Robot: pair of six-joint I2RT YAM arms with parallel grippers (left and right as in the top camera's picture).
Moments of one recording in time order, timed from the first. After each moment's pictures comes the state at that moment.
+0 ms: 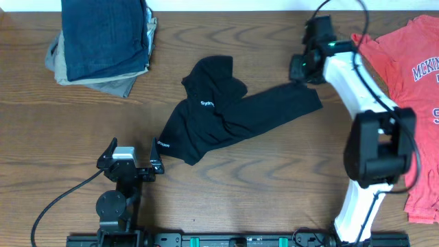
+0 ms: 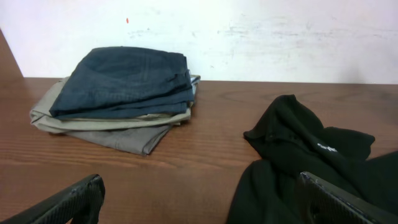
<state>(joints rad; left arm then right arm) 0.00 0.01 0.02 -0.11 0.02 -0.04 0.14 2.10 1.64 -0.76 -0.01 0.31</state>
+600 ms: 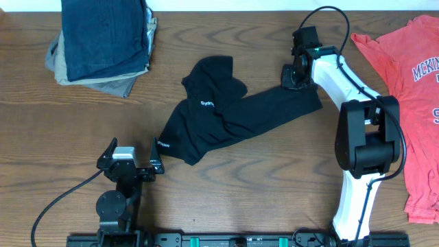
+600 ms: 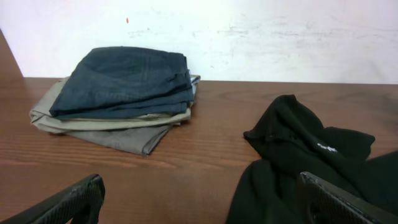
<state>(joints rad) 0.00 0.01 0.02 -0.11 0.02 -0.04 0.17 2.19 1.64 -0.75 -0.01 0.31</state>
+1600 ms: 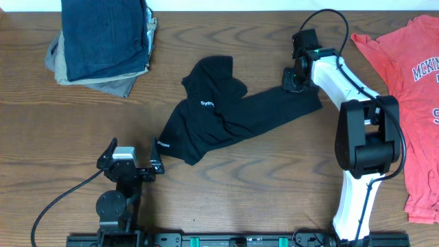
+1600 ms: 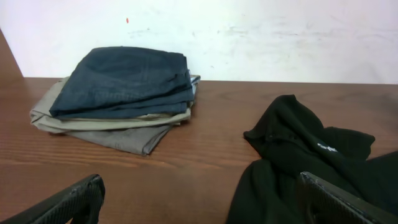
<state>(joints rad) 0.00 0.01 0.02 -0.11 0.02 -0.04 0.17 2.19 1.62 -0.76 0.03 0.31</state>
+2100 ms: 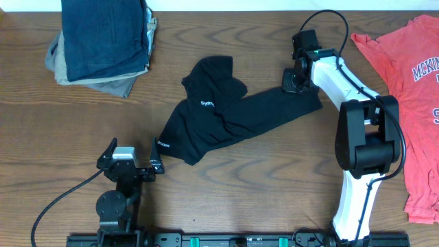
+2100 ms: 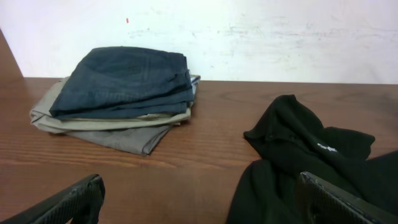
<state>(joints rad) 0.00 0.01 0.02 -0.11 0.02 -0.04 0.17 2.19 1.61 -0.75 0.03 0.31</state>
